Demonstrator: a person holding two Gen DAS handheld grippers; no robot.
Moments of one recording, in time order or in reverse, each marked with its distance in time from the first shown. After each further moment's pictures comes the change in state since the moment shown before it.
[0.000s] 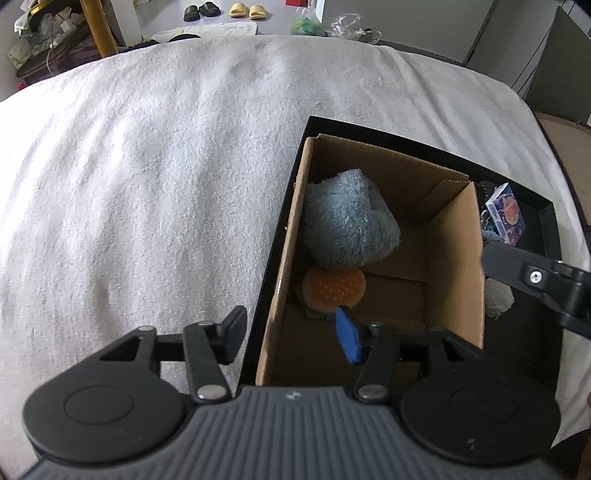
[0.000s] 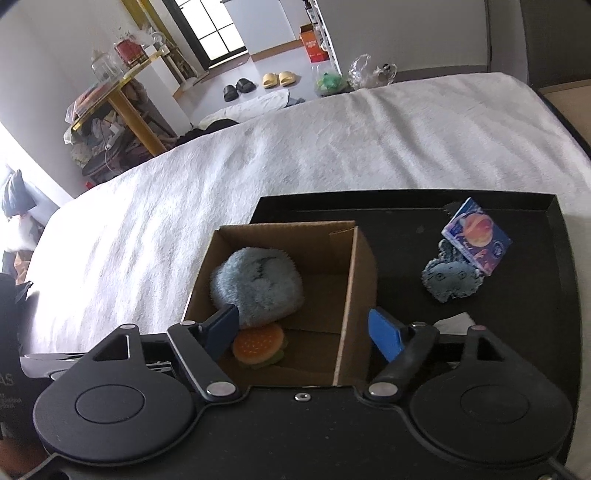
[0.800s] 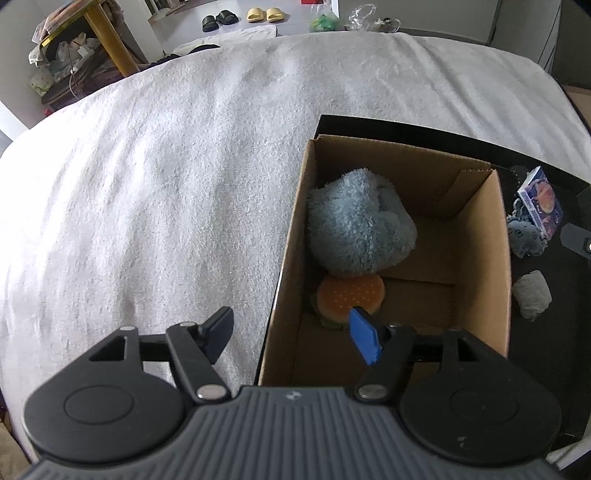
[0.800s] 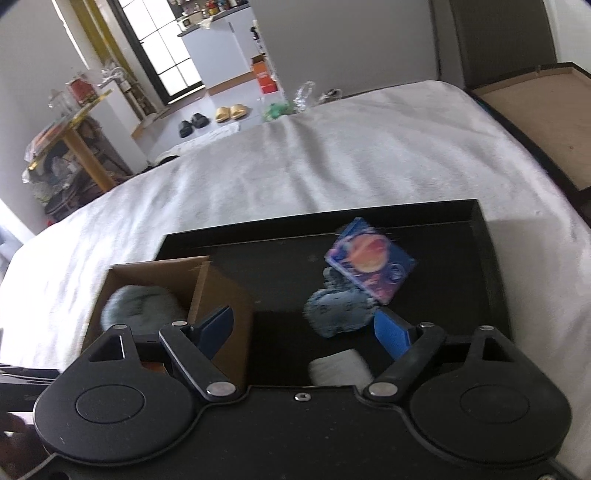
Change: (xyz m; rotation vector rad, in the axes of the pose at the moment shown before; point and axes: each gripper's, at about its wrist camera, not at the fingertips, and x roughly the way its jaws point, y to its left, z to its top) left arm 0.011 -0.032 0.007 0.061 0.003 0.182; right arm 0.011 -0.104 -0.002 0.065 -0.110 -0.104
